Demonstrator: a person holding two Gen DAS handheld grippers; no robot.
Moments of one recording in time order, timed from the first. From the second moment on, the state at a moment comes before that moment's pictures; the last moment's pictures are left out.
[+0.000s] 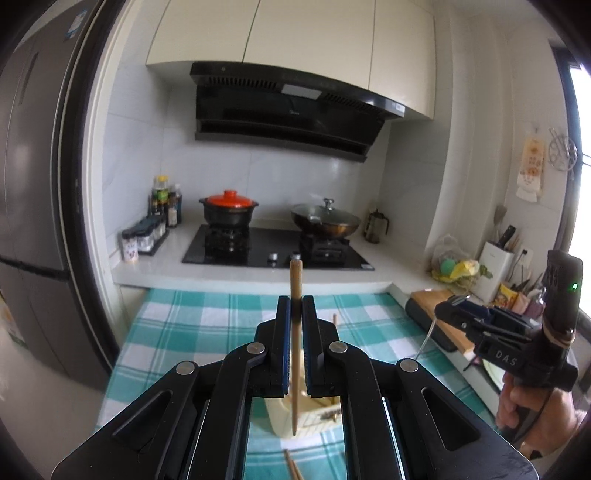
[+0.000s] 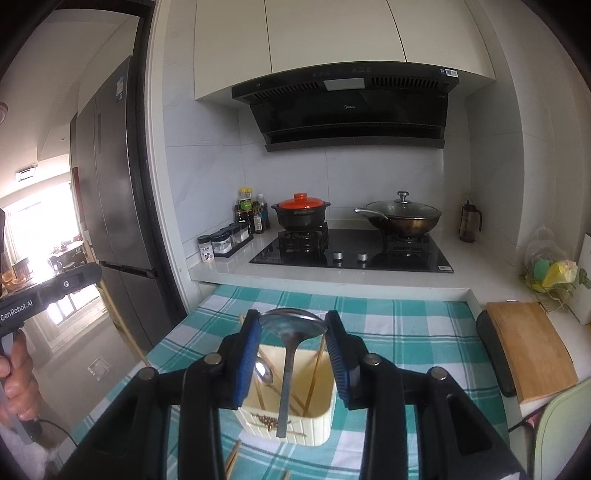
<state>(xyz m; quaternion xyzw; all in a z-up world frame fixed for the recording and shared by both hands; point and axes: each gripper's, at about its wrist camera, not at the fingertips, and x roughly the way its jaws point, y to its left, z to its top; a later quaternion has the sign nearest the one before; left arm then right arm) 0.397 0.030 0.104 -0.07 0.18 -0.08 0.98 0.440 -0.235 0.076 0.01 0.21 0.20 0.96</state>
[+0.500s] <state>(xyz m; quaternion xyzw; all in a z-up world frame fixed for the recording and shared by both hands) 0.544 0.003 -0.017 -0.10 0.33 -0.08 0.94 0.560 -0.199 -0.049 -0.03 0.39 0.18 0.90</state>
